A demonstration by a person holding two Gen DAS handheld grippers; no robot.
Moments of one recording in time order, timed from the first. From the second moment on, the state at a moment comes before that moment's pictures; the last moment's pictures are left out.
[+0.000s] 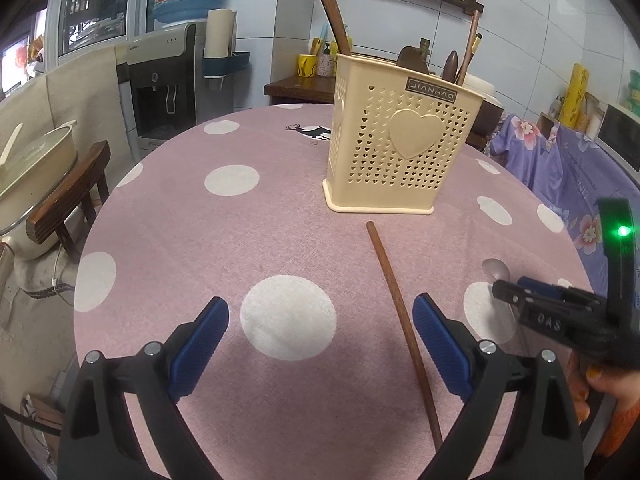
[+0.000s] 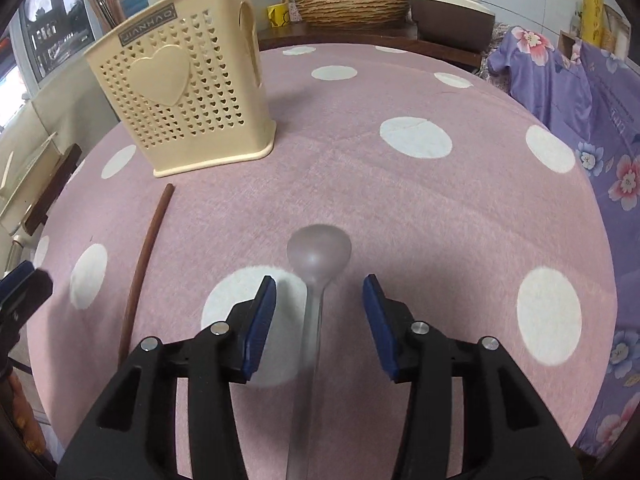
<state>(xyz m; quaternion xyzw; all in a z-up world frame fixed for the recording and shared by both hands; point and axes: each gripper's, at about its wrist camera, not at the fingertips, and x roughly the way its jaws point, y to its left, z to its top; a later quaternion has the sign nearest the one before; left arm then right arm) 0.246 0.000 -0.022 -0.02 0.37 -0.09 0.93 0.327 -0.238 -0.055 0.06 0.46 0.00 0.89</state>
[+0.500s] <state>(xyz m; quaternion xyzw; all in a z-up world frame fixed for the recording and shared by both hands) 0.248 -0.001 -0.028 -0.02 0.38 -0.09 0.92 0.339 -0.230 -0.053 0.04 0.45 0.00 0.89</state>
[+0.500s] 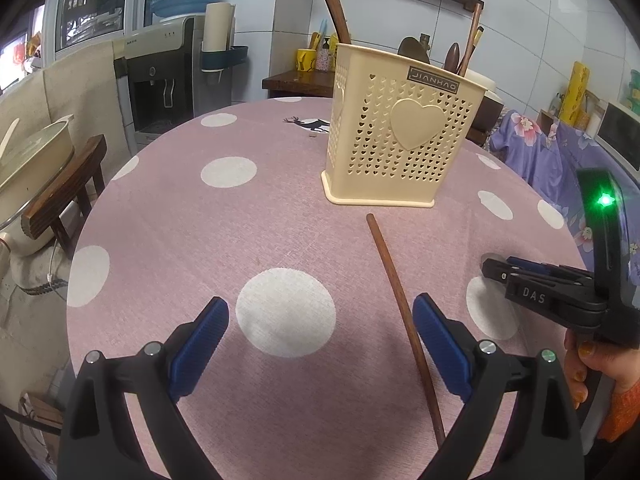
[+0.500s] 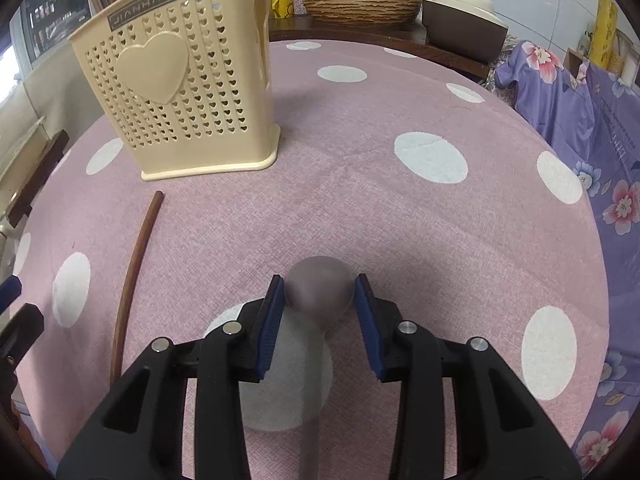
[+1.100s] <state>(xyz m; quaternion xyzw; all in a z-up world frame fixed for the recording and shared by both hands) 0.270 -0.033 -0.033 -0.02 0.41 -0.11 0.90 0.250 -0.267 0.040 0.09 0.30 0.04 0.95</state>
